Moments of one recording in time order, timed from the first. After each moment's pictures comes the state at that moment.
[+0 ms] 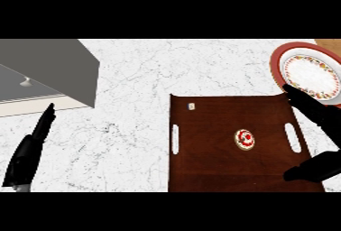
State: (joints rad) left arm 0.06 0.49 -0.12 -1.45 0.04 0.22 -0.15; right arm -0.11 -0.75 0.16 -1.82 -0.30 0.15 0.44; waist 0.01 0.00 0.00
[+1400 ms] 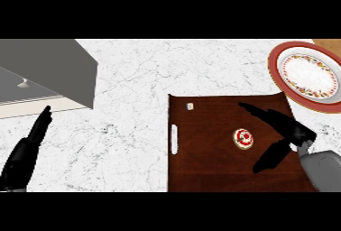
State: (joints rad) left arm 0.10 0.39 0.01 -1.51 -0.08 0.10 -0.12; right arm -0.25 -0.45 0.21 -1.40 0.13 0.49 0.29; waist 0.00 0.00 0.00
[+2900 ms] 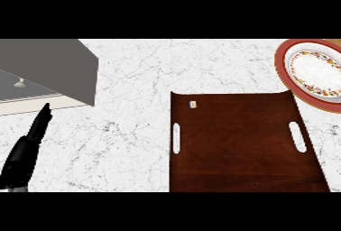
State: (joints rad) left arm 0.09 0.32 0.09 -1.53 -0.14 0.04 -0.14; right arm -0.28 -0.98 -0.21 -0.90 0.45 0.37 -0.20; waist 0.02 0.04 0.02
